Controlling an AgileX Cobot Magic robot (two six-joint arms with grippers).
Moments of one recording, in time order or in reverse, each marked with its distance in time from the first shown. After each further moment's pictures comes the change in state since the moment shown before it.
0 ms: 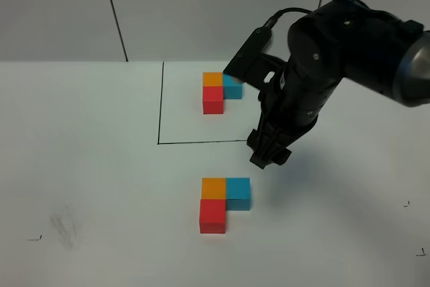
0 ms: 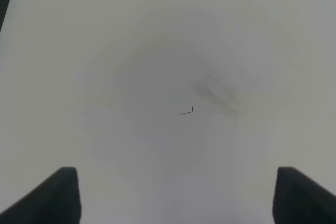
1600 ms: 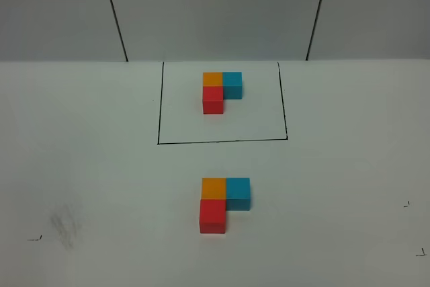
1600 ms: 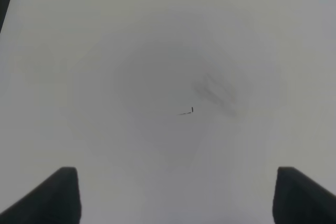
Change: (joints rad) left arm 0.000 0.000 0.000 0.000 -0.002 0.000; right arm -0.329 -1.173 0.245 -0.287 0.186 0.258
